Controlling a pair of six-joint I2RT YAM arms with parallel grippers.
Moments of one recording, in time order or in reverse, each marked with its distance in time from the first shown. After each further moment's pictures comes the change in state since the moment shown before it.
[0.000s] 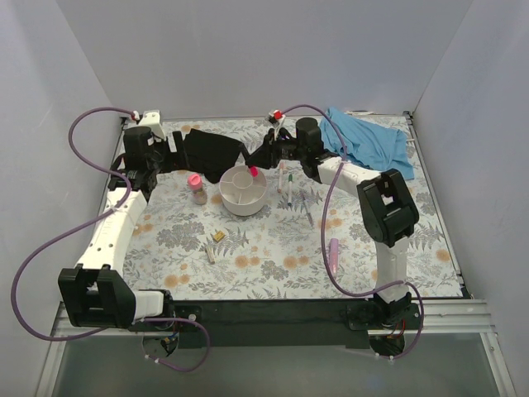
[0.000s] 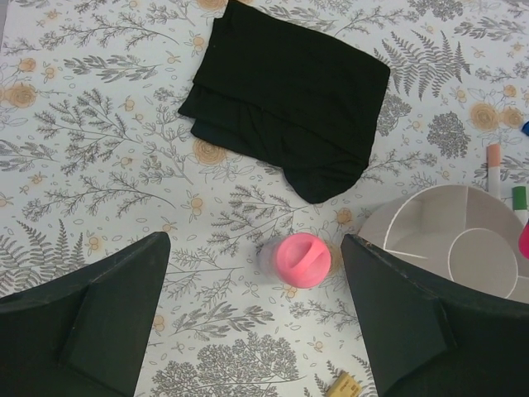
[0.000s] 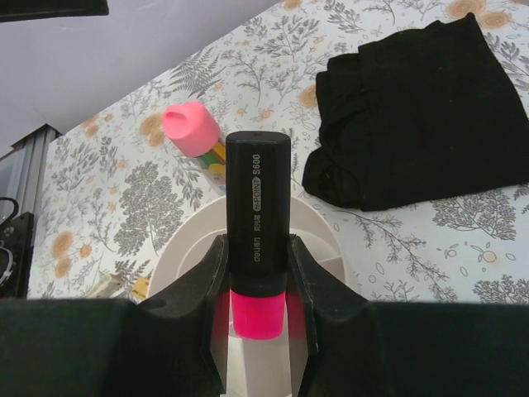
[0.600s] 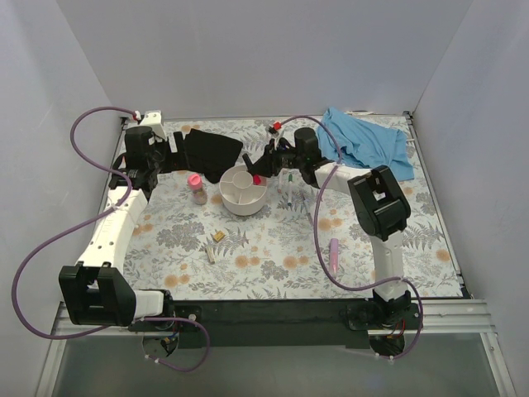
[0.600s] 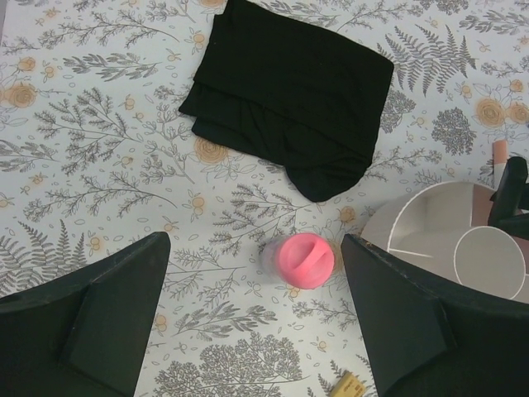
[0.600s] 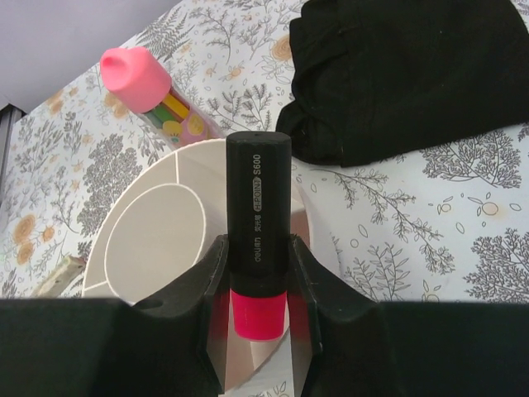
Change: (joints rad) left arm 0.000 0.016 0.003 -0.006 -0.003 0.012; right arm -0.015 0.103 -0.033 0.068 0.016 -0.023
